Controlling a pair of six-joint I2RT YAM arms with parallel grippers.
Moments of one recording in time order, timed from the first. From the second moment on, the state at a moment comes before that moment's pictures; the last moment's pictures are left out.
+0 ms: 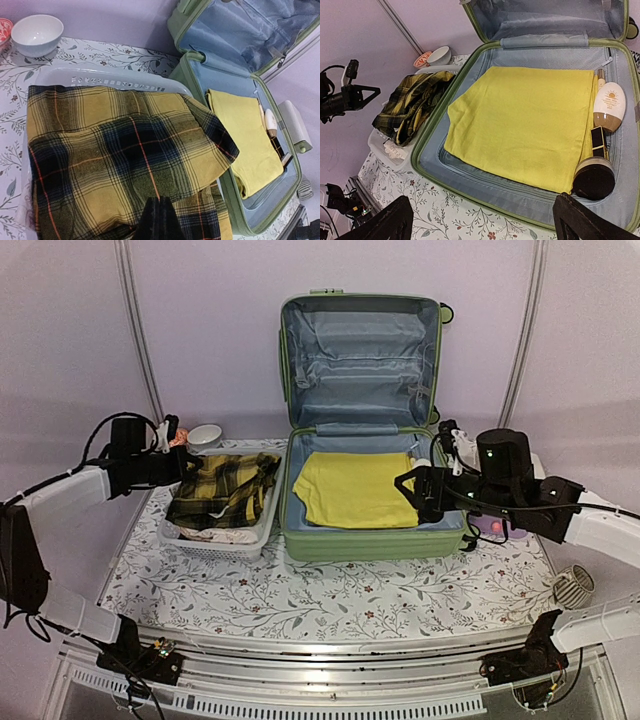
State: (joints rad) left arm -0.08 1.34 0.94 -0.15 0.41 -0.32; right arm 0.78 1.10 0.92 -0.25 0.10 0.49
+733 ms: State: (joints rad) left arm -0.29 1.68 1.10 -0.01 0.32 -0.32; right arm 0.78 1.09 0.92 -0.29 0.10 0.49
